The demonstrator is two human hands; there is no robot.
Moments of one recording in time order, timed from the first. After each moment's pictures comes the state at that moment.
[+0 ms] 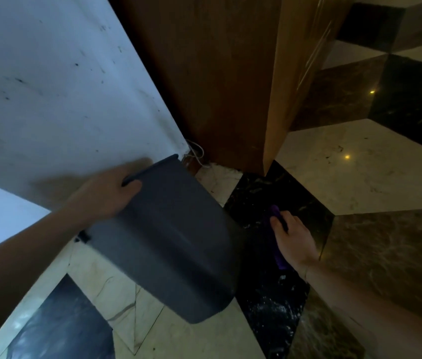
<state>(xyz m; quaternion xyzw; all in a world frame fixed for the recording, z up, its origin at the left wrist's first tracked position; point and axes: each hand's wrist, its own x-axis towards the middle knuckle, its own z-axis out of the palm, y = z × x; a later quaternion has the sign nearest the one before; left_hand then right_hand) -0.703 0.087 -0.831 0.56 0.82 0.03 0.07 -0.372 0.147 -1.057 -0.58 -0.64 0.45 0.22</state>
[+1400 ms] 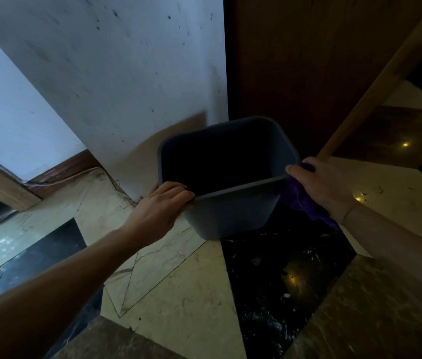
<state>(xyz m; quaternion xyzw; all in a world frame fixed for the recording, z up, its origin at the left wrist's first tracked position) -0.689 0.006 -0.917 0.70 0.71 0.06 -0.01 -0.437 0.248 -0.939 -0.49 -0.73 0.43 0.22</state>
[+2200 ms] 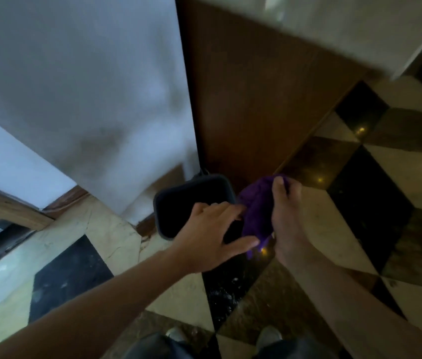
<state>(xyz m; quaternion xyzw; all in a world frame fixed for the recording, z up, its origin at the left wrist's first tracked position) -0.529 0.069 -0.598 0.68 0.69 0.19 0.19 -0.396 0.171 -0.605 -0.51 -0.43 0.66 0.34</state>
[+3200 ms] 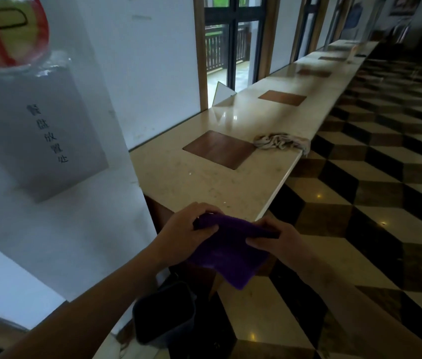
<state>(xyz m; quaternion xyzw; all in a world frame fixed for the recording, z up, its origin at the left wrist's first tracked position) -0.451 0.173 -0.122 0.65 0.62 0.37 0.23 -0.227 0.268 -0.159 -0.37 -0.68 0.58 0.24</state>
